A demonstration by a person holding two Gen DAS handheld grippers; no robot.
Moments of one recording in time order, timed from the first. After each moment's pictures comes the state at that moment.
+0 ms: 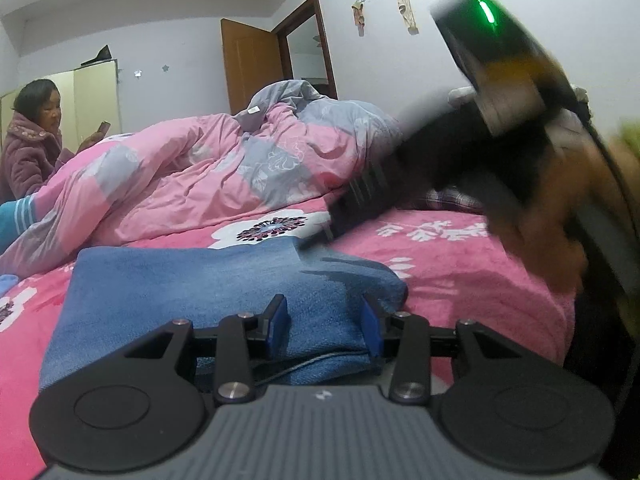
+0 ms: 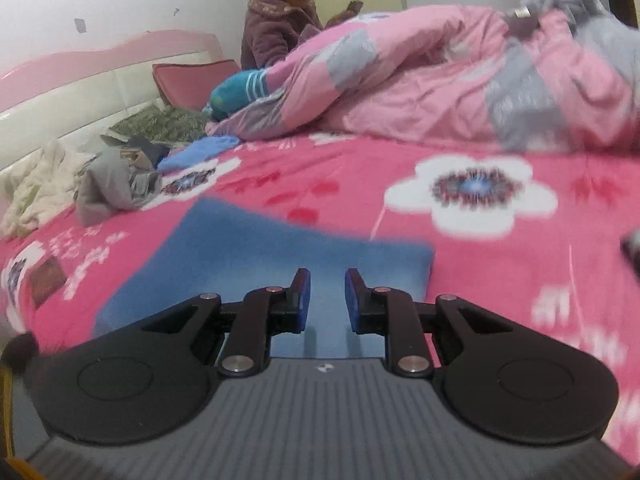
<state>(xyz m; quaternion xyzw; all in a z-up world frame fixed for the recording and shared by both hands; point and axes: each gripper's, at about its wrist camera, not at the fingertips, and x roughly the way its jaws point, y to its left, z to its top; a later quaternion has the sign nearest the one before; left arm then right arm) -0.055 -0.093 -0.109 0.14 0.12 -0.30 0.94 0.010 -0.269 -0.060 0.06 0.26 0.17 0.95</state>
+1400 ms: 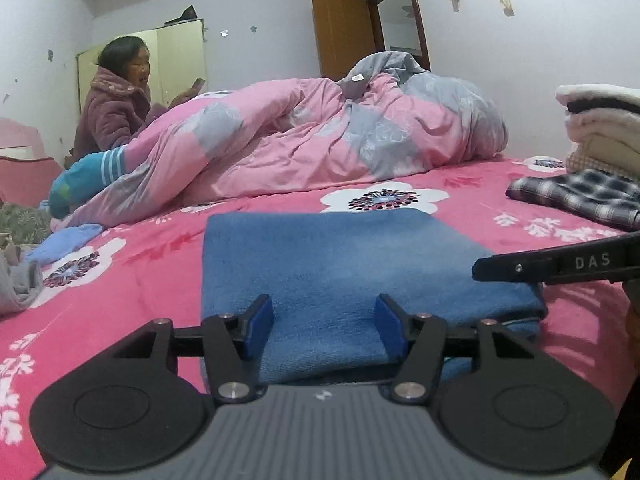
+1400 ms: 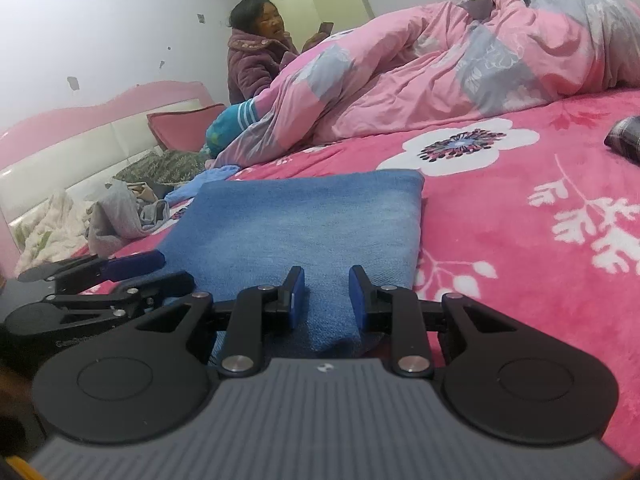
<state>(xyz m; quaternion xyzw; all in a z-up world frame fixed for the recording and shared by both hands) -0.026 -0.040 -0.083 0.11 0.17 -0.17 0.96 -0.028 -0.280 -0.107 0.15 0.20 0.16 0.95</state>
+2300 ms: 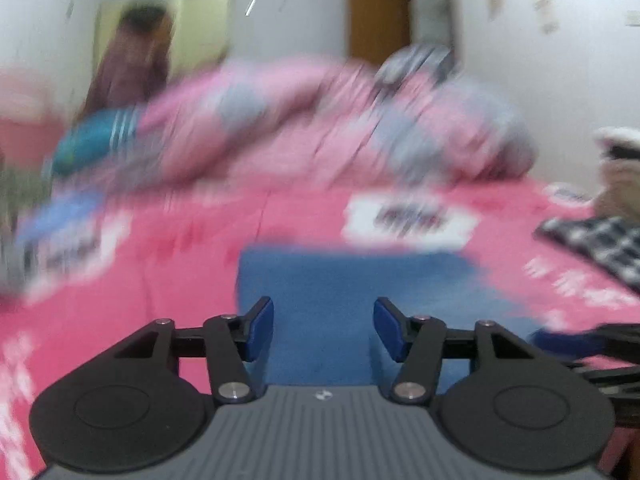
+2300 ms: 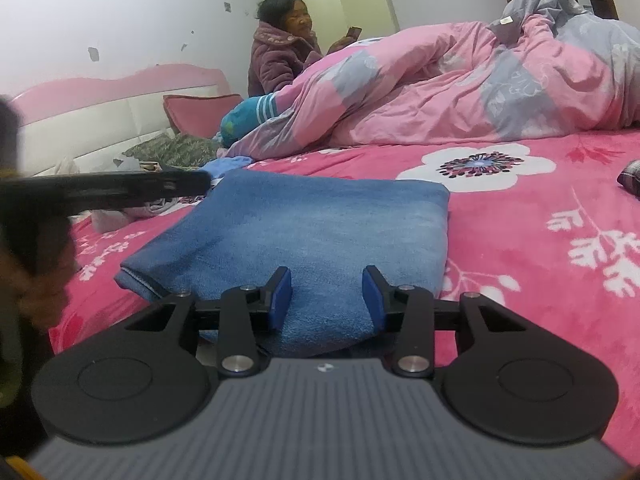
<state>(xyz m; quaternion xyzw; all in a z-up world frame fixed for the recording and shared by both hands) 0.056 -0.009 -0.066 0.02 0.27 -0.15 0.95 -0.044 -0.255 -0.103 0.09 0.18 0.17 0.96</state>
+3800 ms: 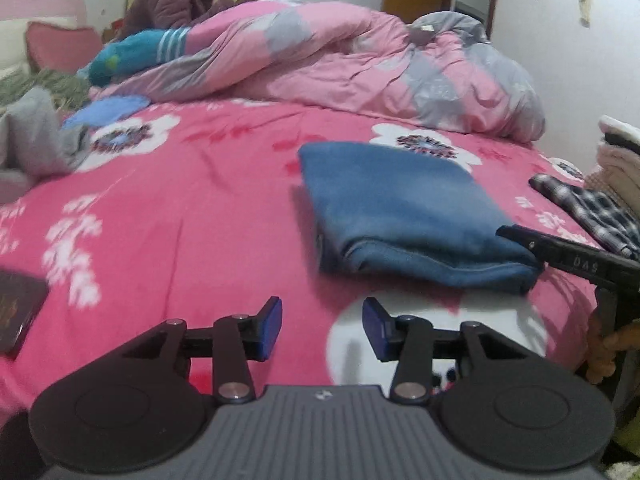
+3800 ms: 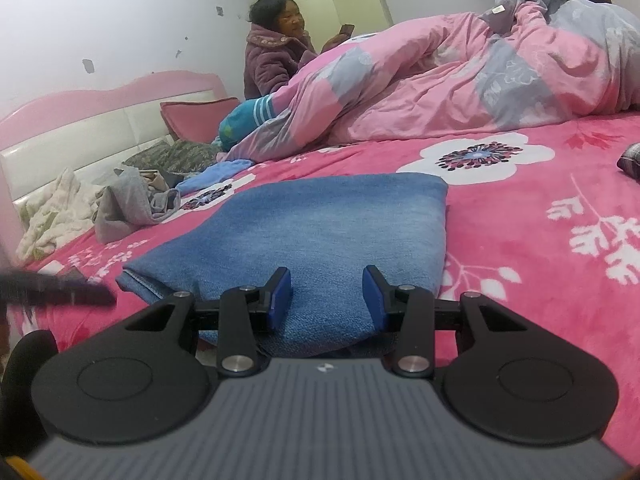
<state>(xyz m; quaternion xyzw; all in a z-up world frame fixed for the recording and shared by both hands) -0.050 0.064 -0.061 -0.02 0.32 -0.15 0.93 -0.042 -0.257 -0.102 0.12 0.19 0.17 0.96</state>
